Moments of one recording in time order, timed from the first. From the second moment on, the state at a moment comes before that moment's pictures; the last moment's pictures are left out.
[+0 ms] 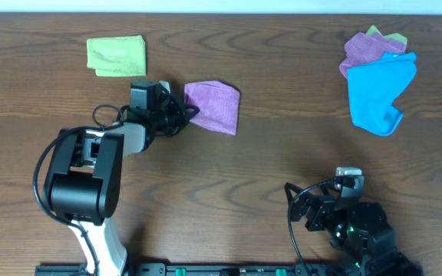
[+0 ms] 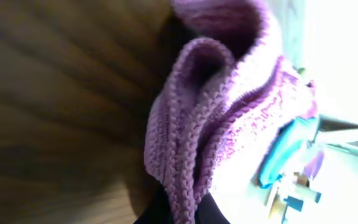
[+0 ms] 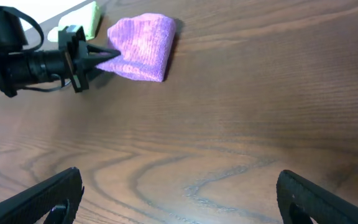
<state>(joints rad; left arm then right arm) -0.14 1.99 0.93 0.28 0.69 -1.01 0.47 0.28 0.43 -0.71 0.00 0.60</state>
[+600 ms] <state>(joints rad) 0.03 1.97 1.57 -0.09 0.67 -0.95 0.47 0.28 0.43 -0.71 0.00 0.60</state>
